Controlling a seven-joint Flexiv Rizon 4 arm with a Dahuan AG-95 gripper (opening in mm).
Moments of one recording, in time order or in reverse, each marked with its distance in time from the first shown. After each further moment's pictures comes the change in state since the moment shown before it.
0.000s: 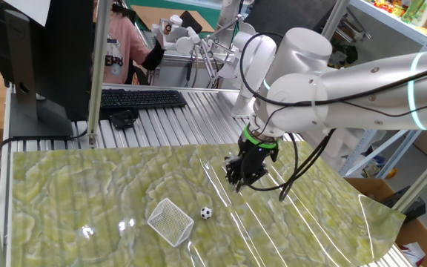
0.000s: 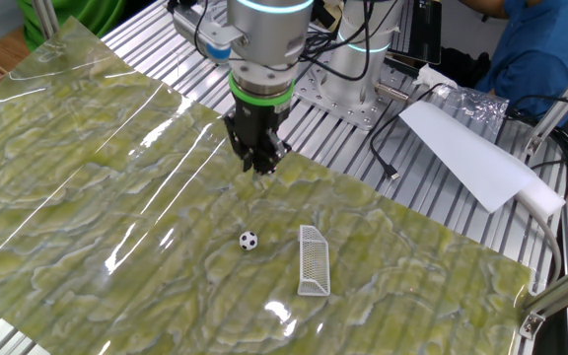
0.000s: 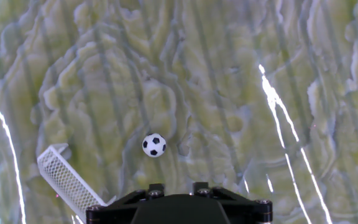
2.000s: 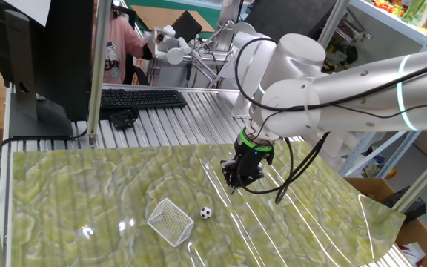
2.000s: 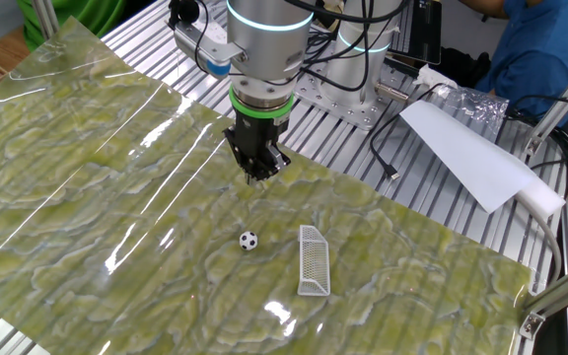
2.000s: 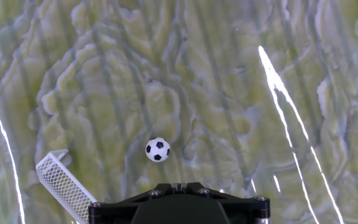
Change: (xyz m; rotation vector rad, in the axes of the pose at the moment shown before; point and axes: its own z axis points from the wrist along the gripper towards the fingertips) arm -0.001 0.003 0.009 -0.001 0.001 0.001
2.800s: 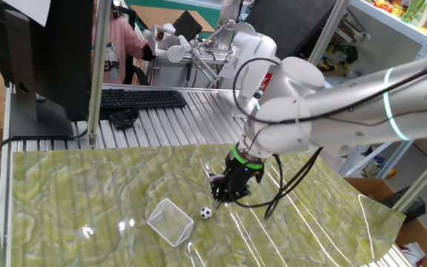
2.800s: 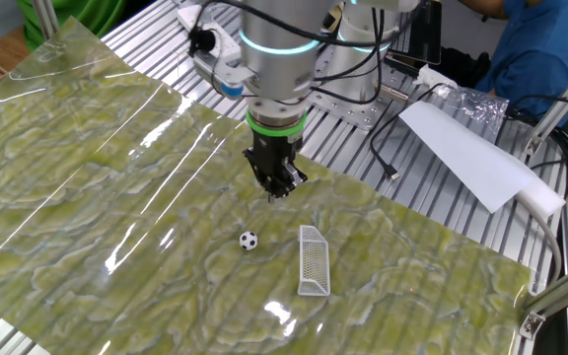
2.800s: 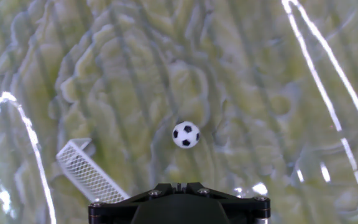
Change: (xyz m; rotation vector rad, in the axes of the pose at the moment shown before) arm 0.025 0.036 0.036 -0.129 0.025 0.065
